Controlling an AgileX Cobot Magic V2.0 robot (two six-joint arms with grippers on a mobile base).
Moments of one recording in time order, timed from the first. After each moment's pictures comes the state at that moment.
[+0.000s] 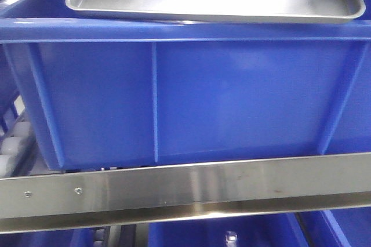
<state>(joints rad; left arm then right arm) -0.73 1.49 -1.50 0.18 1.02 -0.53 0.51 1.24 -1.23 -0.12 1.02 0.47</state>
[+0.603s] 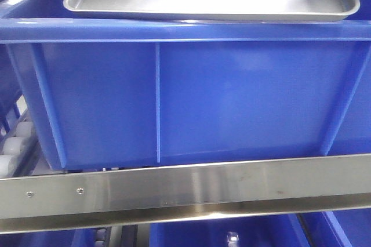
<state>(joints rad) -0.73 1.49 -1.50 0.19 1.02 -0.53 0.51 1.24 -1.23 -0.11 1.00 0.47</state>
